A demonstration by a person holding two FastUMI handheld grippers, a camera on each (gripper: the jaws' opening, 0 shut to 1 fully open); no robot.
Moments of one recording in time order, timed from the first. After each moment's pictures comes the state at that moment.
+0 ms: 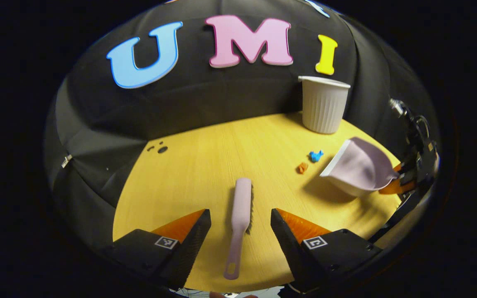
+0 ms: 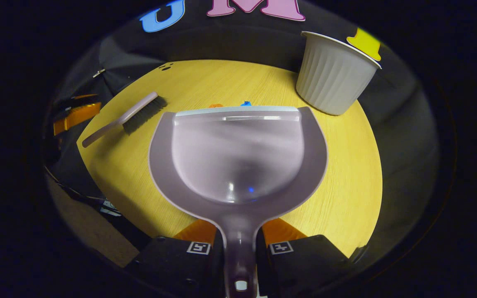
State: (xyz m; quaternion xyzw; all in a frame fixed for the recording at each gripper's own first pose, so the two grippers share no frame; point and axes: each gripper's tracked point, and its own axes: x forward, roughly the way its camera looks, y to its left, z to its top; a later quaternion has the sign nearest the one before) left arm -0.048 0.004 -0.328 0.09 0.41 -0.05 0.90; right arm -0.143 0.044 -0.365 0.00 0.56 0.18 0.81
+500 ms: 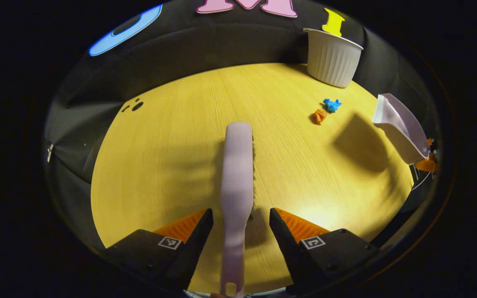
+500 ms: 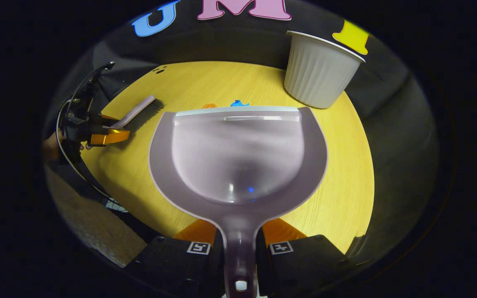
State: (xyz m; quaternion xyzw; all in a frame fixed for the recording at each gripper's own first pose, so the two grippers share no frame) left arm -0.056 0.015 -0.426 0.10 0.55 -0.06 0.83; right arm -0.155 0.028 -0.351 0.01 0.58 0.15 0.80
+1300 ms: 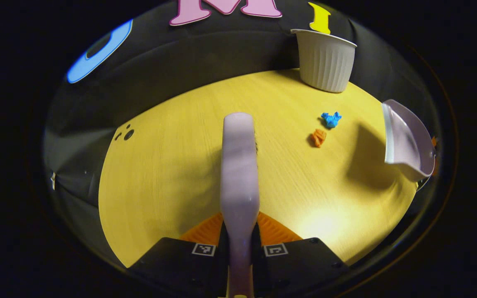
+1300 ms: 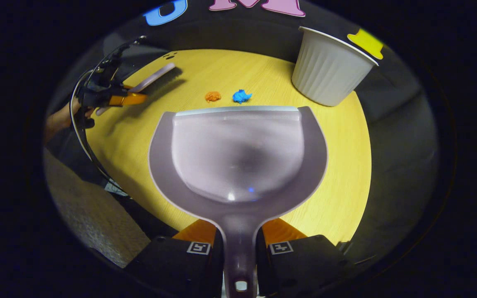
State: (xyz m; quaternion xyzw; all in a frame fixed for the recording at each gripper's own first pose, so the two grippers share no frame) left arm 0.025 -0.018 -0.401 0.15 0.51 -0.09 0.84; right arm -0.162 0.001 -0.352 -0.03 0.62 0.20 0.75
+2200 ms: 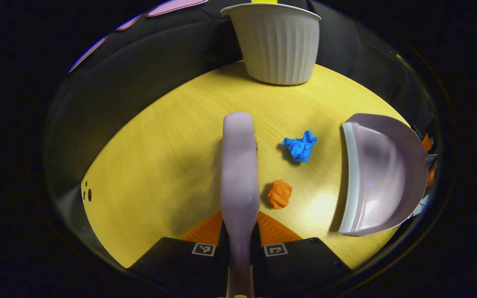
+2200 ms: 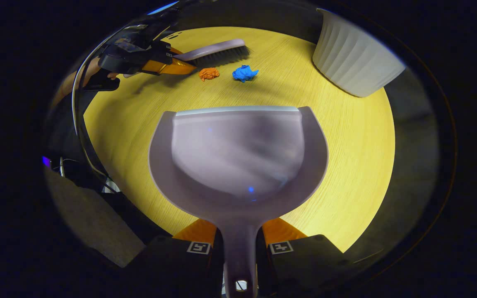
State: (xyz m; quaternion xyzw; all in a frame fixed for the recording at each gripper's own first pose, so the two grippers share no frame) left arm 0.101 -0.148 -0.454 0.21 0.53 -0.23 0.79; right arm -0.140 0.000 -0.399 -0.04 0.68 0.26 0.69
